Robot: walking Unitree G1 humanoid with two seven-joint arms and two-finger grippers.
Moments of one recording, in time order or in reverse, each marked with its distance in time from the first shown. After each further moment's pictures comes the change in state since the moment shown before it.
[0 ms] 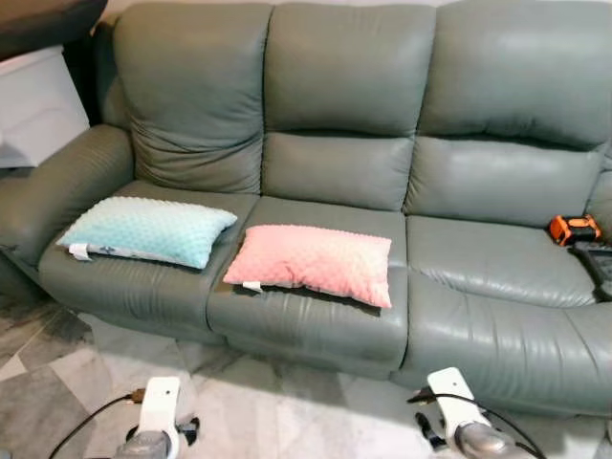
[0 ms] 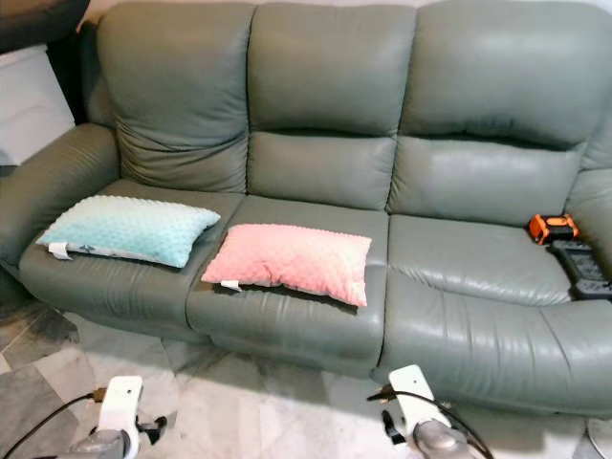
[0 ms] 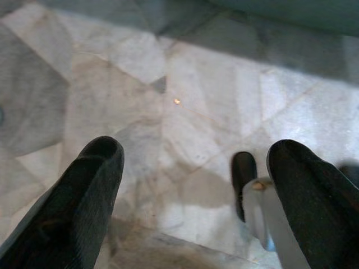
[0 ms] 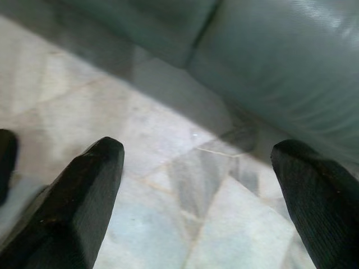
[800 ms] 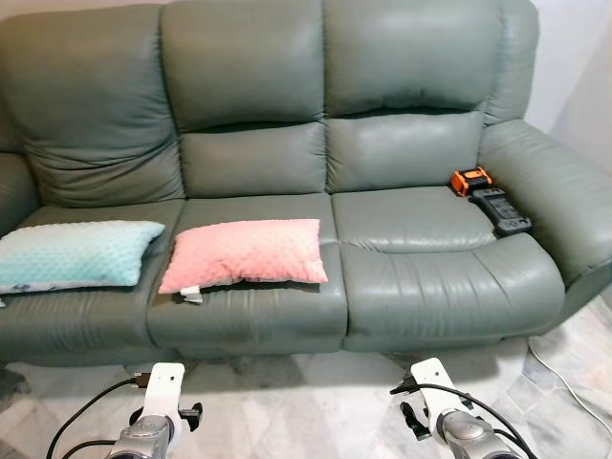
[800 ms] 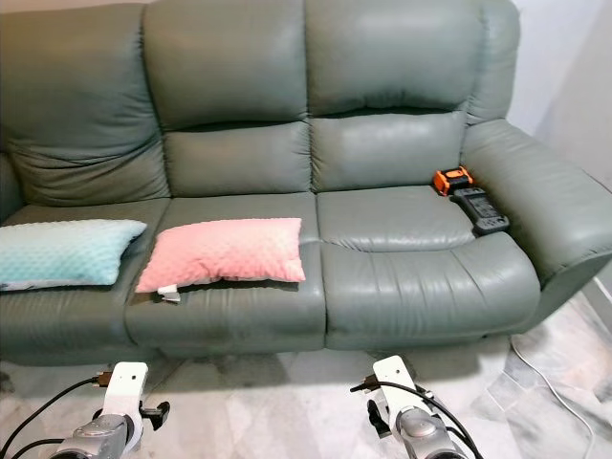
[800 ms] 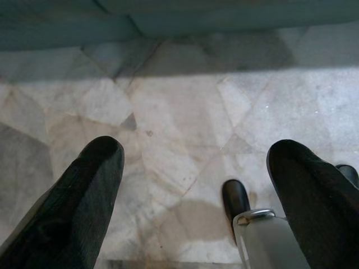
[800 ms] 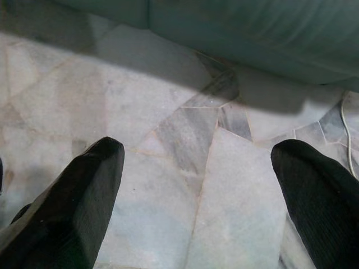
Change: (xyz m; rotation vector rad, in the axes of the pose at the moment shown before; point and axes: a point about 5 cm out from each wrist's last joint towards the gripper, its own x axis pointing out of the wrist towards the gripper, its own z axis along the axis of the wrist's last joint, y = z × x) left arm 0.001 -0.005 0.018 0.042 -0.042 -0.013; right arm 0.005 0.011 0.018 -0.024 -0.020 -0.012
